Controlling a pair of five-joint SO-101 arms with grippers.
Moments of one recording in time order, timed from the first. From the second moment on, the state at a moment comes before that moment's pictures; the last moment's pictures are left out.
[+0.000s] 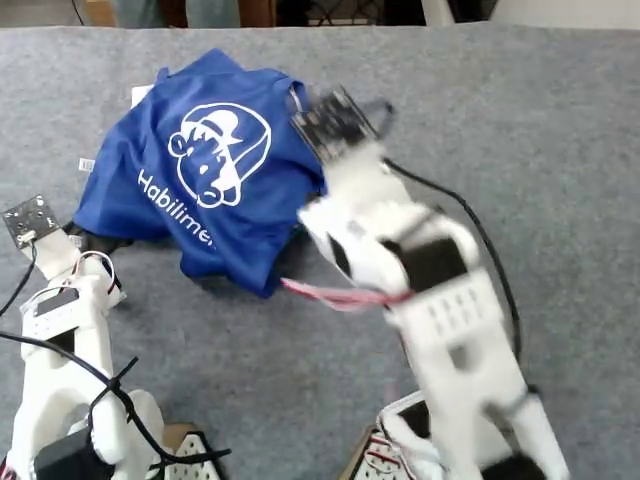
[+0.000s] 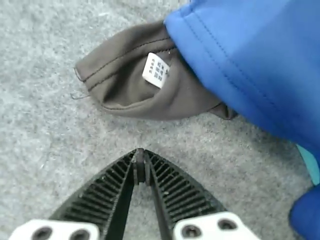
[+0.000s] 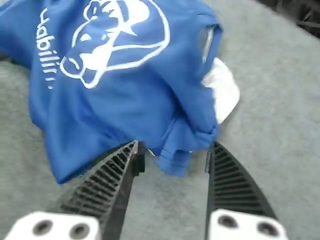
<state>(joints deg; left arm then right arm) -31.3 -30.2 69.9 24.3 5.4 -25.5 -32.7 21.1 66.4 9.4</state>
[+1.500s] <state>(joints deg) -28.3 -30.2 69.0 24.3 5.4 -36.0 48.6 -54.1 88.4 -5.4</state>
